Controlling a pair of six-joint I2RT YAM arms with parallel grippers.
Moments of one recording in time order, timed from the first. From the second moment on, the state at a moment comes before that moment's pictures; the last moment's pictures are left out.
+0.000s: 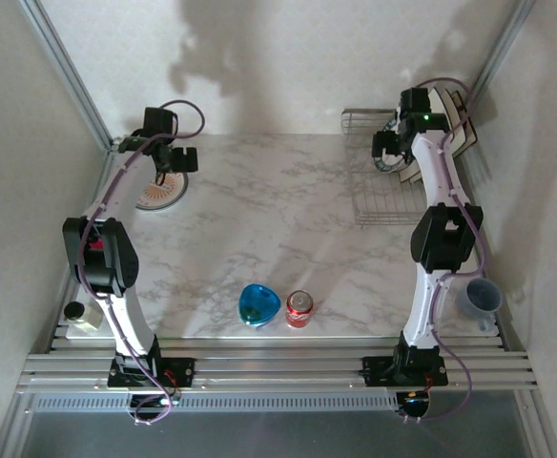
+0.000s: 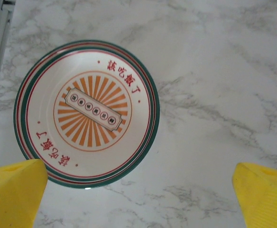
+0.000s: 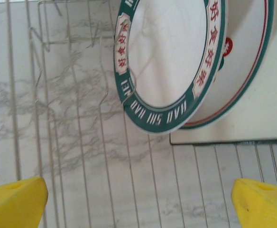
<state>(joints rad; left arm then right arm) -0.05 1.90 1.75 -0.78 -0.17 -0.14 0.03 2.16 2.21 -1.04 0.13 0.04</state>
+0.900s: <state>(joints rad) -0.05 1.90 1.67 -0.79 -0.13 -0.11 -0.01 2.48 2.56 -1.02 0.10 0.06</state>
